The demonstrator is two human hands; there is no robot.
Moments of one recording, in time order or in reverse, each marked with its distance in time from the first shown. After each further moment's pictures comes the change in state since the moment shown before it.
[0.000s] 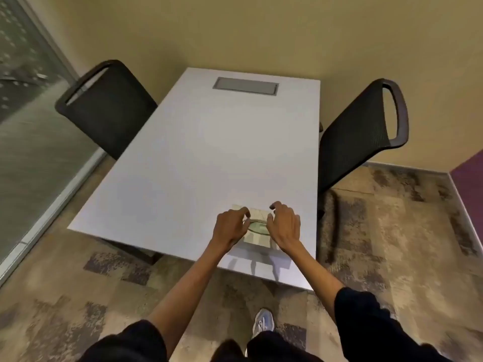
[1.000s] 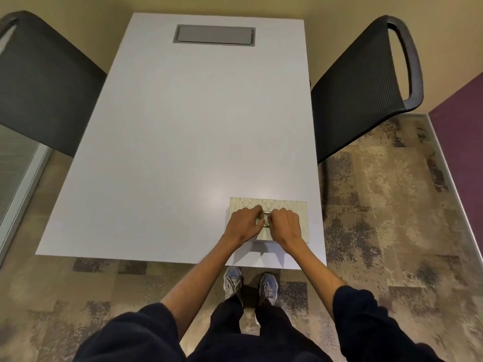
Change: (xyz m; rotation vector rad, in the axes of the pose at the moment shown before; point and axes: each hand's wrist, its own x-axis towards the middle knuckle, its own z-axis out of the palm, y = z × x) left_hand 0.050 -0.024 0.053 -0.186 -0.363 0.158; right_hand 0.024 0.011 0.065 -0.376 -0.291 0.019
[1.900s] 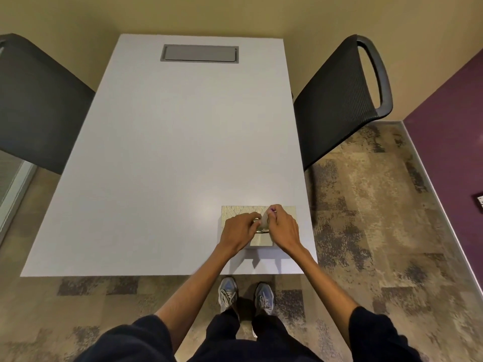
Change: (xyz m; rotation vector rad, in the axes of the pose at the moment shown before) left_hand -0.003 0.004 0.002 -0.031 0.116 0.130; right_hand -0.021 0.011 -0.022 0.706 0.212 0.140
